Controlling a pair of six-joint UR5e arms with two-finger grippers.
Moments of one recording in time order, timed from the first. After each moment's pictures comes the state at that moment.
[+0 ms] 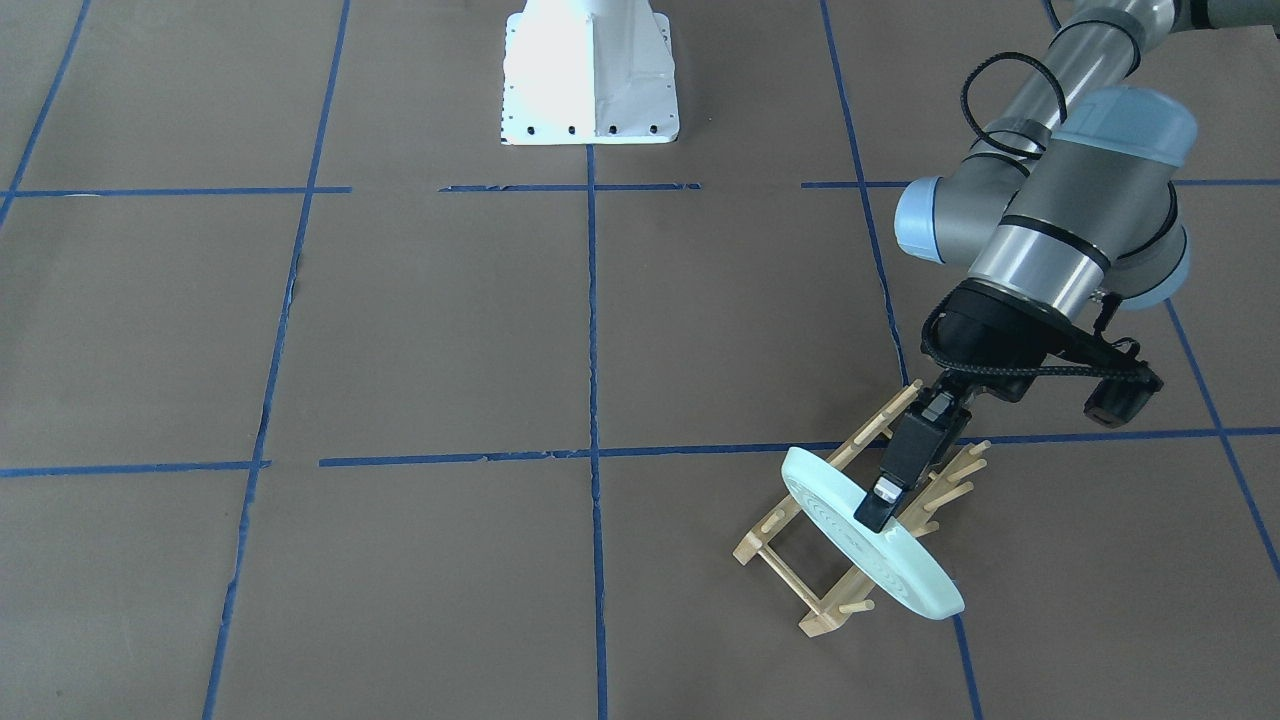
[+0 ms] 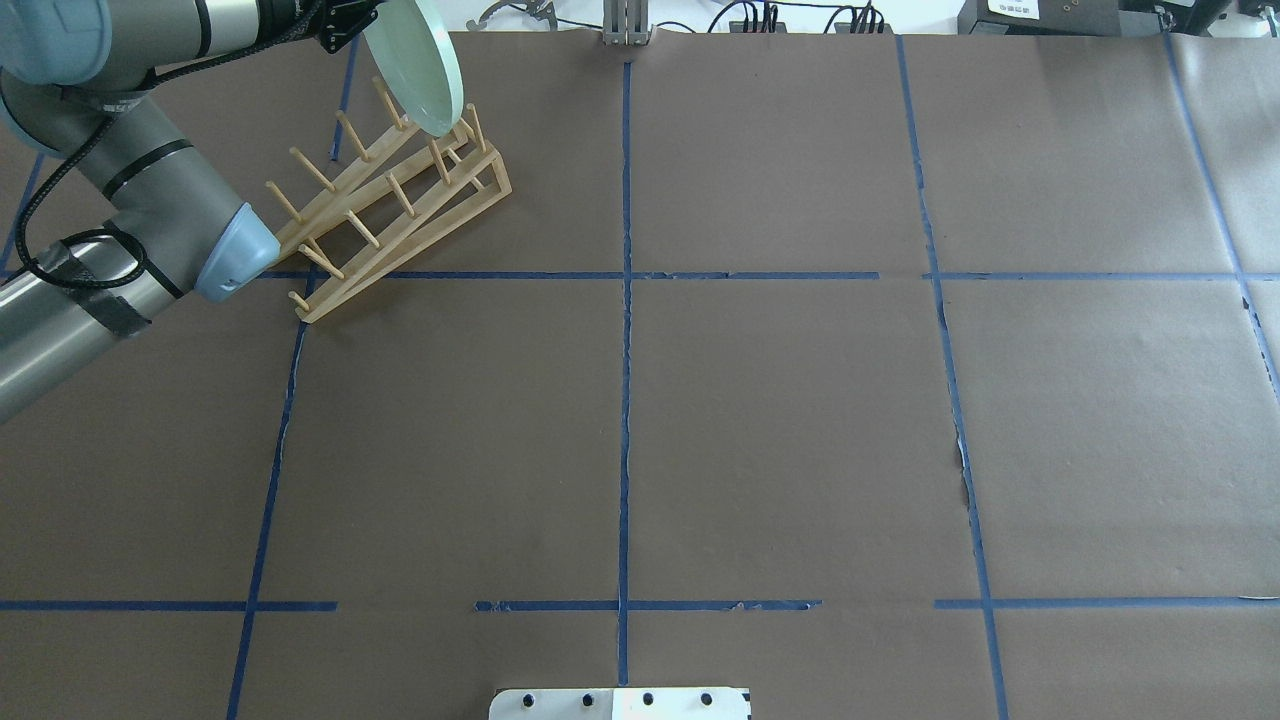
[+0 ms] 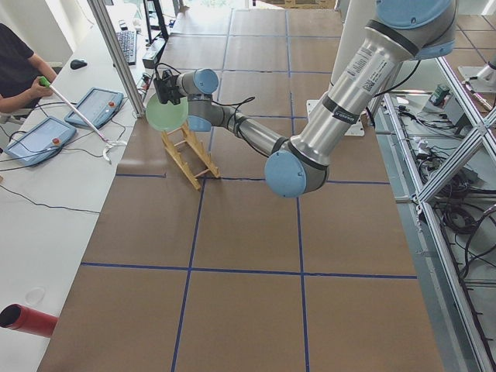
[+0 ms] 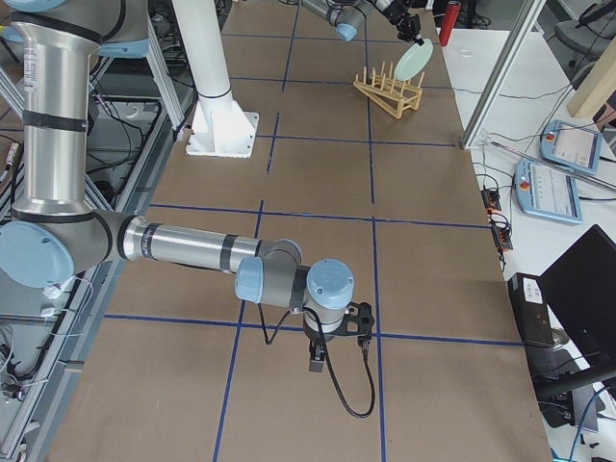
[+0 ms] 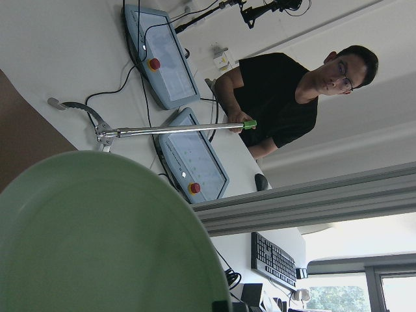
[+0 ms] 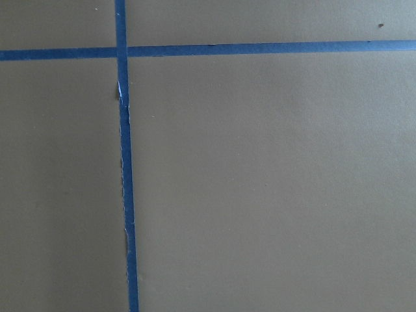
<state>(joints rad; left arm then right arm) -0.96 -2.19 -1.37 -2.74 -1.75 -1.90 1.62 -1.69 1.59 -1.59 2.30 -0.07</state>
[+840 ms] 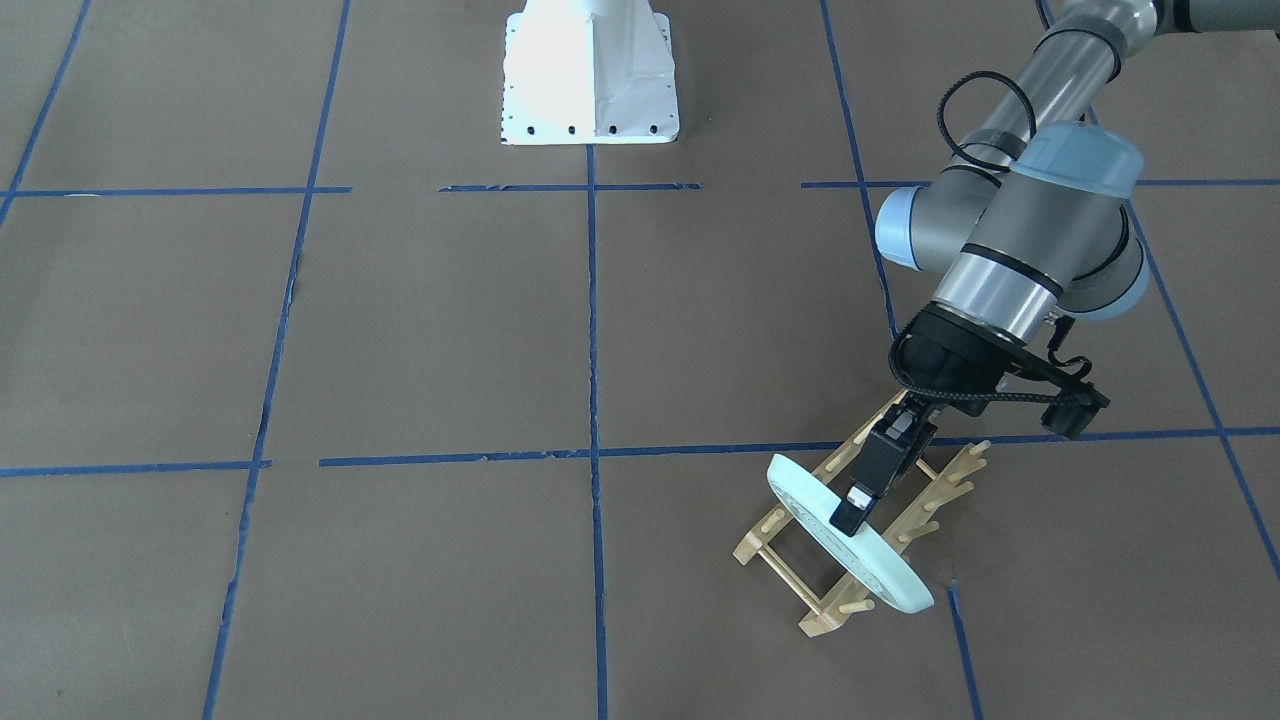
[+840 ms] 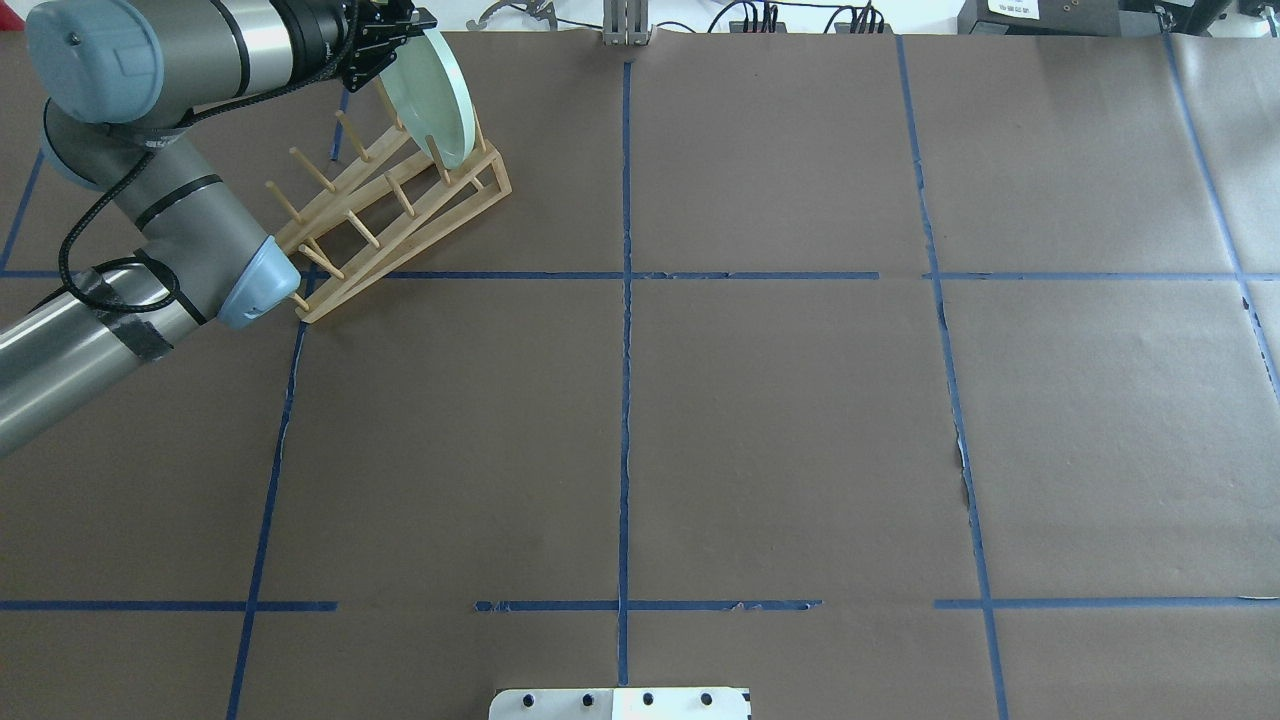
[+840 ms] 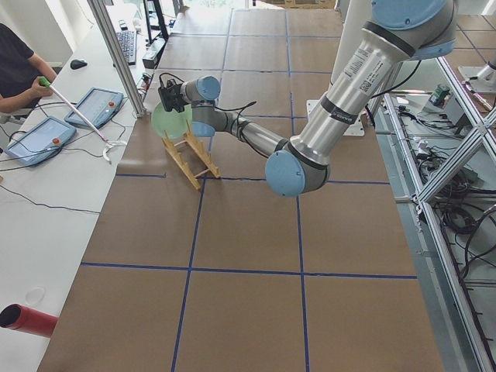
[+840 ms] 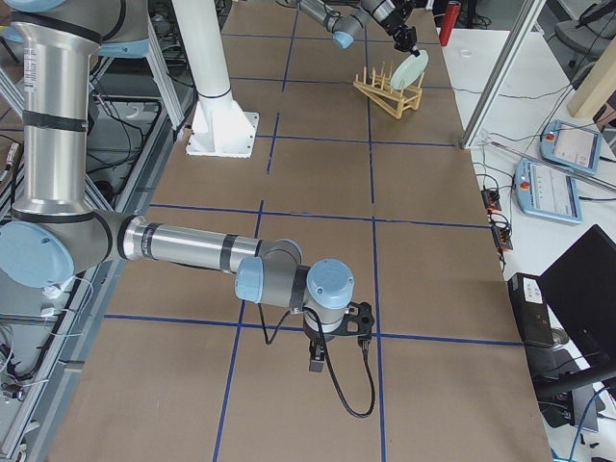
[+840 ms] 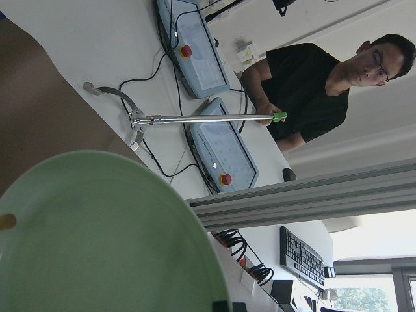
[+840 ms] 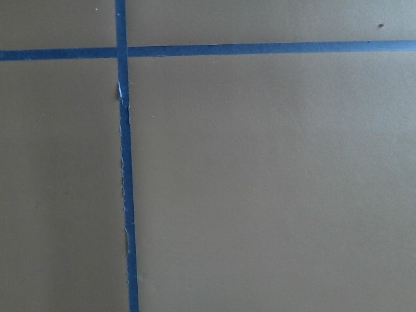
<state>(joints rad) -0.92 -2.19 -1.33 -2.74 -1.72 -1.90 1.62 -1.69 1.59 -1.59 2.30 -0.07</state>
